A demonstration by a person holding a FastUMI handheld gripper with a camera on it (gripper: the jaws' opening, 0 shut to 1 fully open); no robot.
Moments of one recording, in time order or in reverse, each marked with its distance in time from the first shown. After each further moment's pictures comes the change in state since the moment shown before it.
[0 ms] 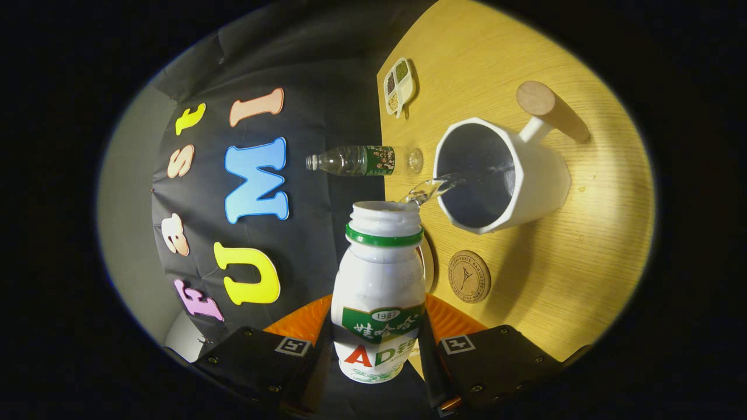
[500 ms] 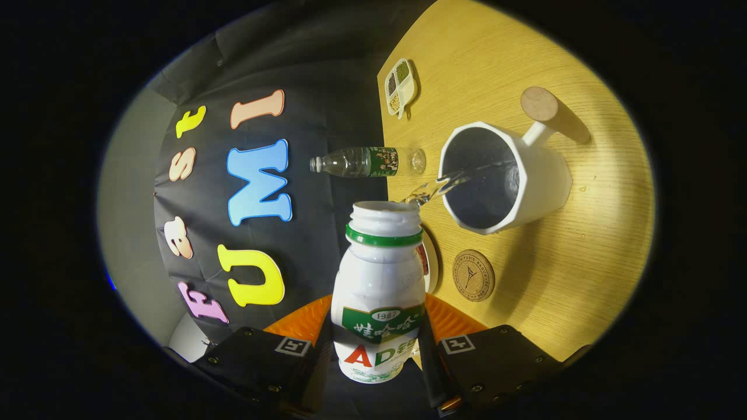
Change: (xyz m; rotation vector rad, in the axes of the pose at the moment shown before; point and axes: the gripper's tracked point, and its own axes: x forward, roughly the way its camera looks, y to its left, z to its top) arm -0.004 0.006 0.002 0.011 0.000 0.011
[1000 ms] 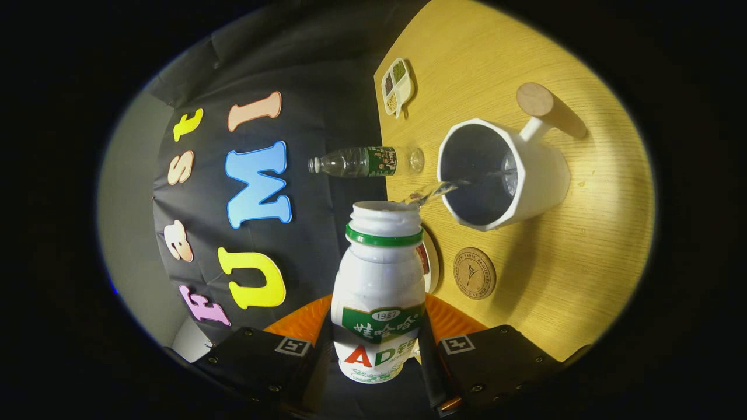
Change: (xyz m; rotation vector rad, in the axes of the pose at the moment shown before) arm 0.001 0.002 -0.002 0.018 -0.001 -0.001
